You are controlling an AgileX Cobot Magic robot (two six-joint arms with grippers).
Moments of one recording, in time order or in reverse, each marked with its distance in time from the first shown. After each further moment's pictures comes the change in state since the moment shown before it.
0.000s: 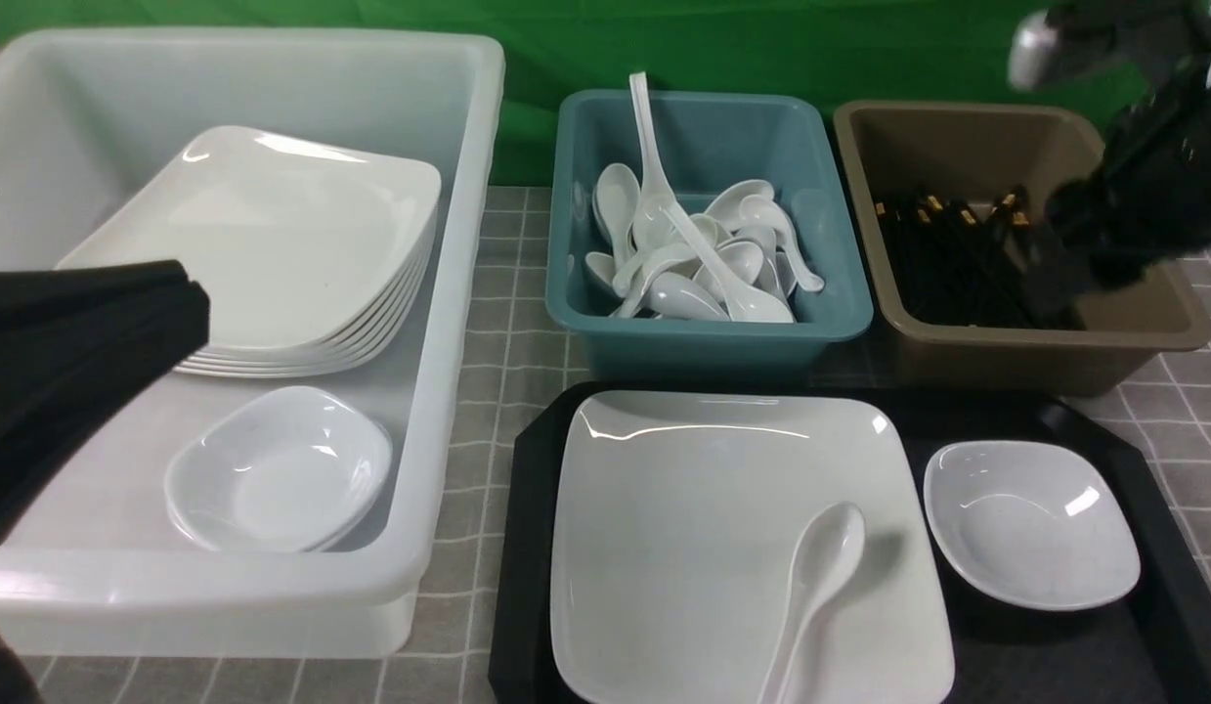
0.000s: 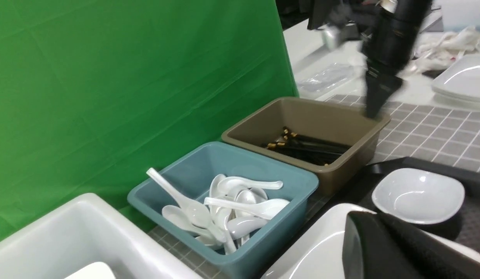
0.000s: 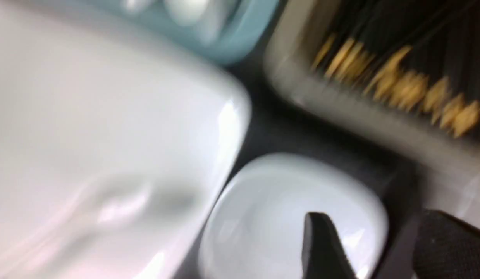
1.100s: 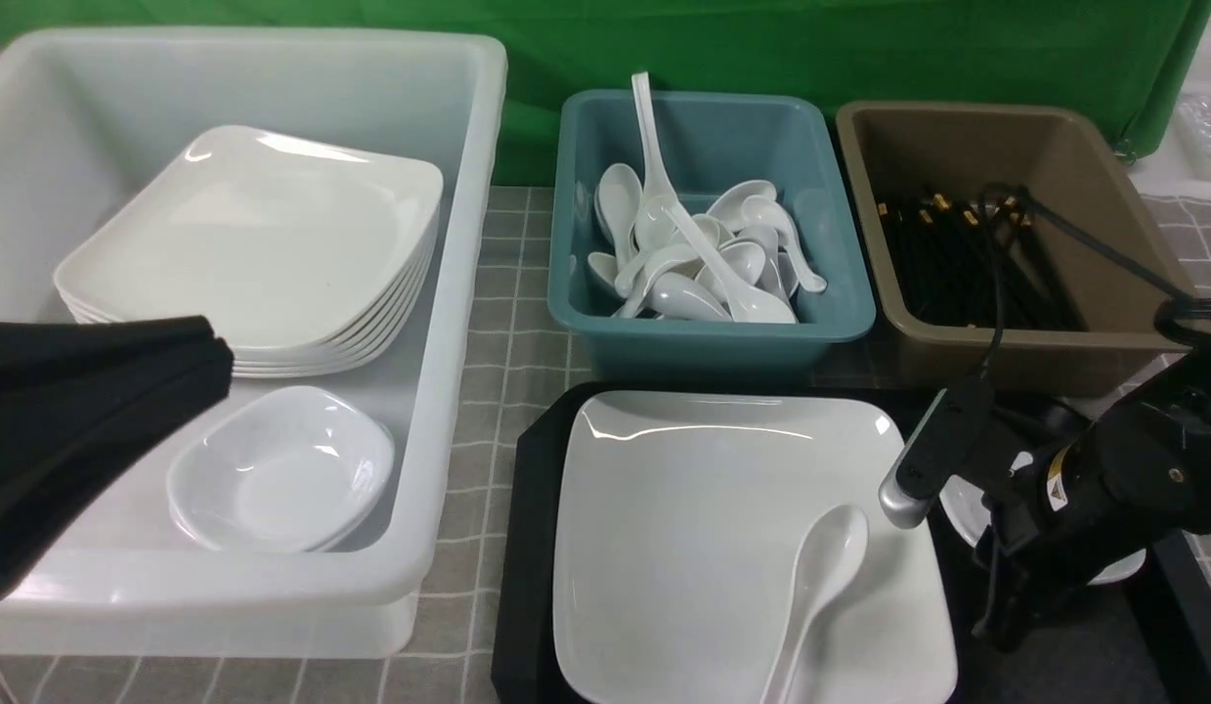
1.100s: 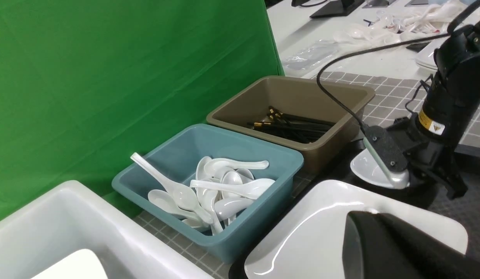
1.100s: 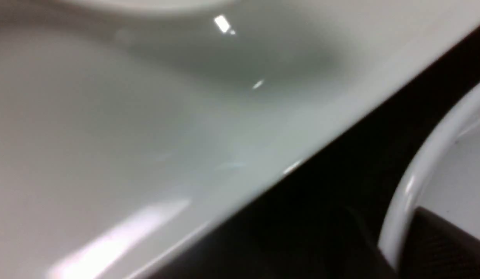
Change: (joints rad) right arm 0.147 0.020 0.570 -0.302 -0.554 -0.055; left arm 0.000 0.000 0.000 0.018 0.077 -0.001
